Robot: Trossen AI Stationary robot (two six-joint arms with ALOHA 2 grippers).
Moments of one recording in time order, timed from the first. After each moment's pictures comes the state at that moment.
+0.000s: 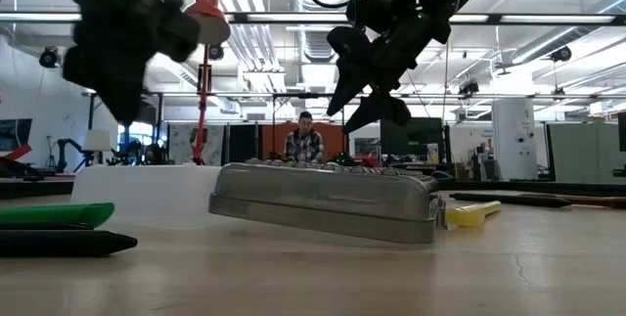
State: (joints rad) left arm -0.26 1.35 0.93 -0.79 0.03 -1.08; right arm -0.29 1.70 1.15 -0.32 -0.25 0.60
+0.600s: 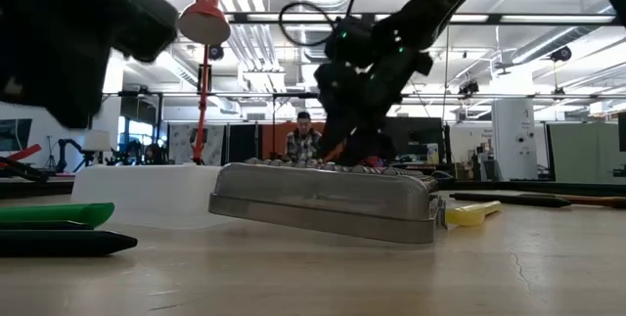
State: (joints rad) left arm -0.52 1.55 0.93 -0.39 -0.01 -1.59; right arm -0.27 1.92 1.19 -0.27 -0.34 0.51
